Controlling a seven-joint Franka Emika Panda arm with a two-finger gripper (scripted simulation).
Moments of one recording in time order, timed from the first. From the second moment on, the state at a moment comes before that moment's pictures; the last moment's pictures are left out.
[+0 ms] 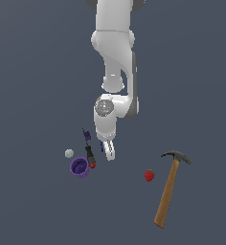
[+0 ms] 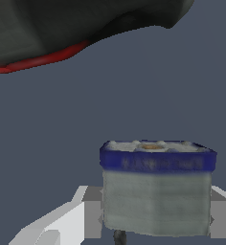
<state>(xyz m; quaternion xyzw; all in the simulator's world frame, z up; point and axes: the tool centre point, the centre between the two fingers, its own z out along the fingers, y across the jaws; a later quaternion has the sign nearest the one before) -0.012 -0.030 0.013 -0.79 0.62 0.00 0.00</state>
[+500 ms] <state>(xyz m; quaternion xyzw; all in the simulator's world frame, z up) -0.015 -0.023 0.026 -0.79 0.62 0.00 0.00</state>
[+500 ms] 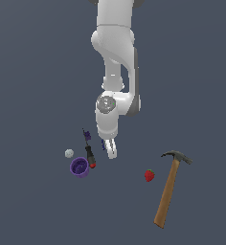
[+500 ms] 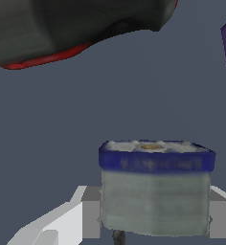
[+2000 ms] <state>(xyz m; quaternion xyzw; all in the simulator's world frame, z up) -0.055 0.117 0.273 -0.79 0.62 0.00 0.00</state>
